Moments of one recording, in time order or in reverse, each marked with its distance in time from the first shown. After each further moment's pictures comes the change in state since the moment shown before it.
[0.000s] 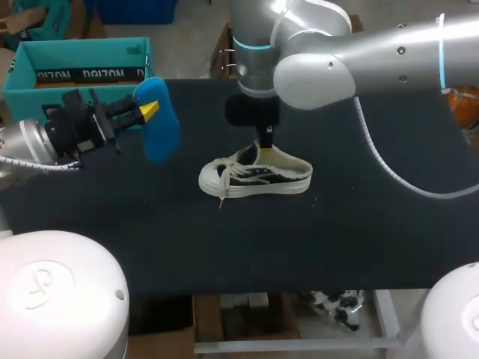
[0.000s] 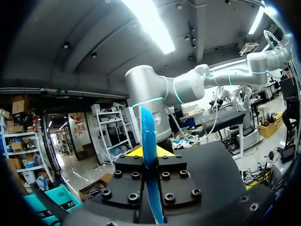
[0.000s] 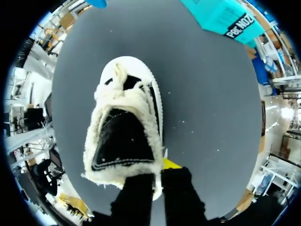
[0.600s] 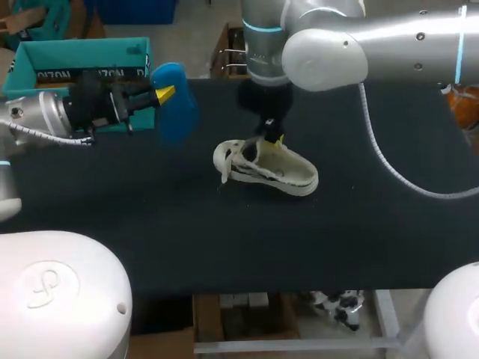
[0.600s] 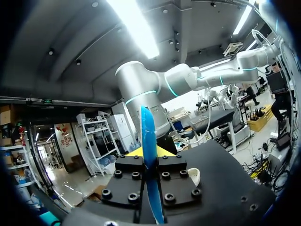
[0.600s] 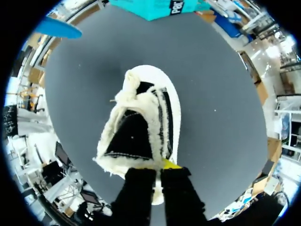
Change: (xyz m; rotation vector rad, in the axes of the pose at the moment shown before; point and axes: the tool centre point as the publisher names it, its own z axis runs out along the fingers) left arm -0.020 -0.004 0.049 0.063 0.163 0.076; right arm 0.020 -0.024 -0.029 -0.004 0.074 0.501
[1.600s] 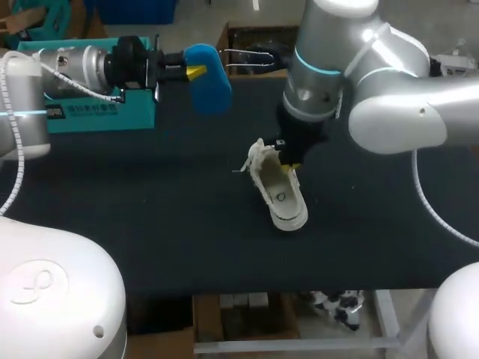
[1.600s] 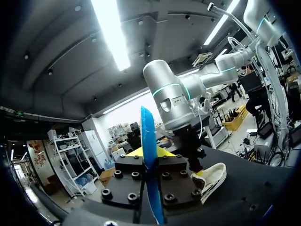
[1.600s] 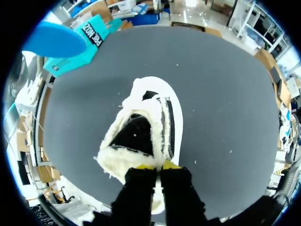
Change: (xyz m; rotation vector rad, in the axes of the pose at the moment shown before) left arm -0.035 0.020 0.067 0.140 0.311 0.056; right arm 0.045 -0.053 0.018 -0.225 0.087 0.749
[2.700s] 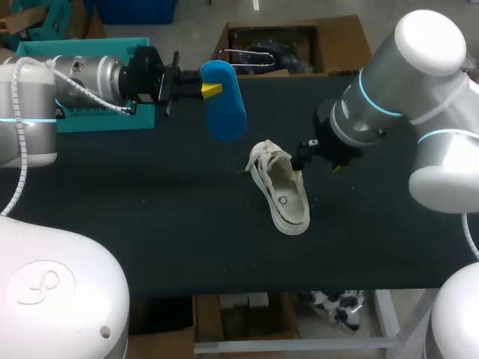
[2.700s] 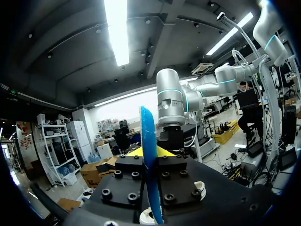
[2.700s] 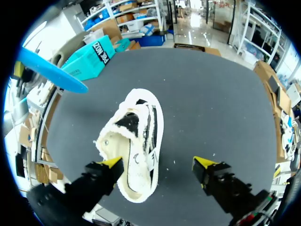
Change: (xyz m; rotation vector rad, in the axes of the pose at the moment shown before) left arm 0.052 -0.007 0.036 -0.006 0.087 -0.162; right arm -0.048 -0.020 -0.023 -0.222 0.058 -0.043
